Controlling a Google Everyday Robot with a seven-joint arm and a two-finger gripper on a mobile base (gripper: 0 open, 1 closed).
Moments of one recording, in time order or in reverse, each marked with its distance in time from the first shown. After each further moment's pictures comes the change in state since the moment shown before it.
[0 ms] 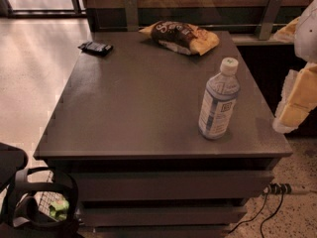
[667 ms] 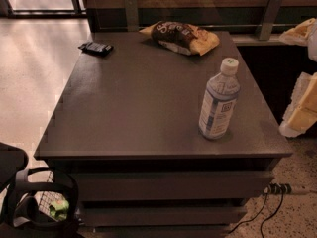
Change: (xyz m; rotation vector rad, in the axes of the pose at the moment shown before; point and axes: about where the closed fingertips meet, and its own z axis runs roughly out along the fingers) arm 0.011 0.006 -0.005 -0.006 -0.096 0.020
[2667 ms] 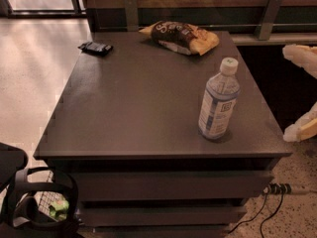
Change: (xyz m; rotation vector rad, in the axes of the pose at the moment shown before) arm -0.006 0.007 0.005 -0.049 -0.838 0.098
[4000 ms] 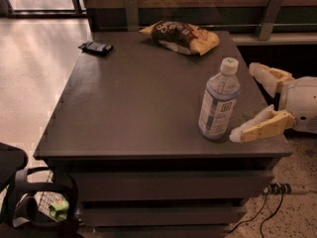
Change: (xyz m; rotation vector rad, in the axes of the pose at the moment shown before) arm 0.027 -0.006 0.069 0.082 -0.146 0.090
